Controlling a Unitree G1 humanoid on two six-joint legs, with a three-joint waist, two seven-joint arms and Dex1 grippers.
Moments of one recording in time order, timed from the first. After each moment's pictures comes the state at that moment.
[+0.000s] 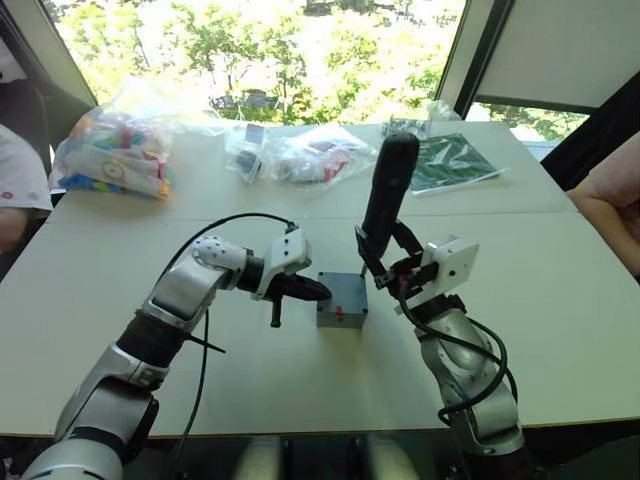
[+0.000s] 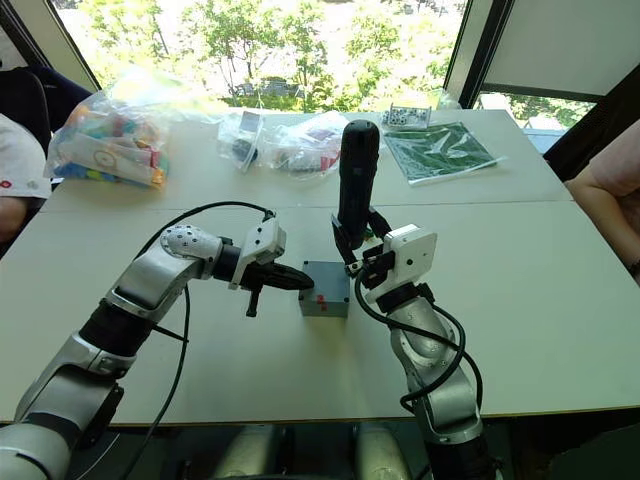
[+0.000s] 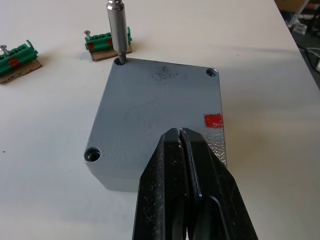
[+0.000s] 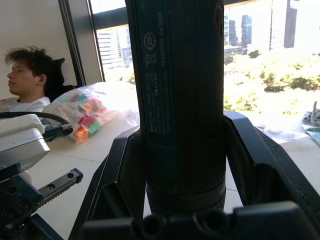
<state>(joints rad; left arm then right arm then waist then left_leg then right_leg) -0.67 0.55 -0.36 0.04 -0.25 0.49 -1.24 -0.08 -0.15 0.17 -0.48 0.08 0.16 0.20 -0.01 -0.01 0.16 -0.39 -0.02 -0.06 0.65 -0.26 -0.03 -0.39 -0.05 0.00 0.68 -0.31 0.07</state>
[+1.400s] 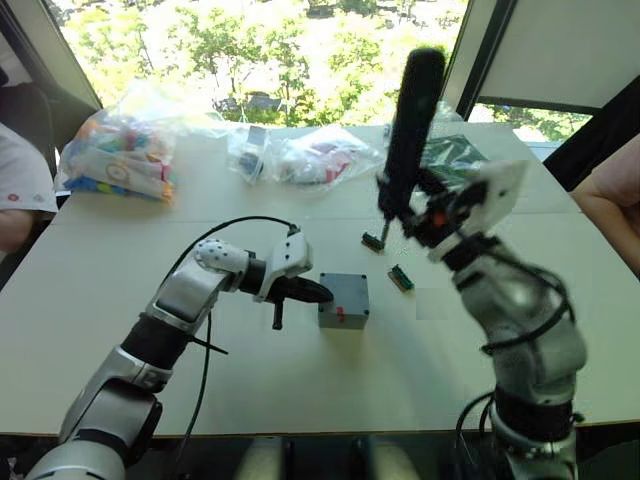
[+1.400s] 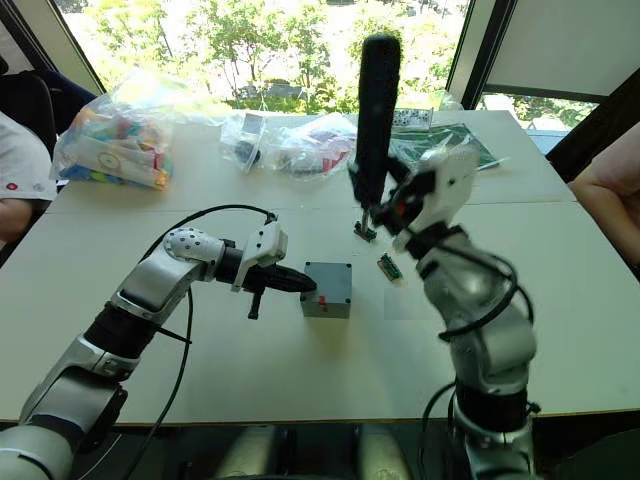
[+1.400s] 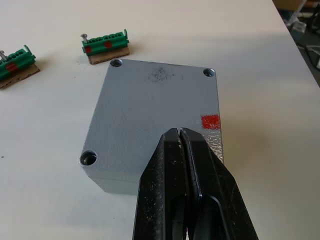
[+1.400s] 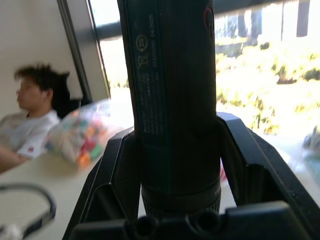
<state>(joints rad) -0.65 0.51 -0.34 0.07 -0.25 0.46 -1.23 -0.58 -0.31 -0.21 -0.70 0.48 0.80 0.19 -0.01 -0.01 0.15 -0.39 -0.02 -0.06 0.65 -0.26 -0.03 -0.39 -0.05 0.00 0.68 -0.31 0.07</state>
